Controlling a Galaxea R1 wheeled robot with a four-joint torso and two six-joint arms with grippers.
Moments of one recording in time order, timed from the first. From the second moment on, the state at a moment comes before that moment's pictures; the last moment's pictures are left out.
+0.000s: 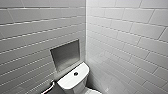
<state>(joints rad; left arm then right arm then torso) 1.24 2.28 -1.49 0.36 0.14 -0.29 -1.53 2.73 -2.22 -0.14 0.14 0.21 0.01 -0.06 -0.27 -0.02</state>
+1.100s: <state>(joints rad) 1.42 2.68 -2.17 0.38 -0.04 -0.28 -1.54 2.82 -2.36 -0.14 0.13 0.21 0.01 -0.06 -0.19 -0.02</state>
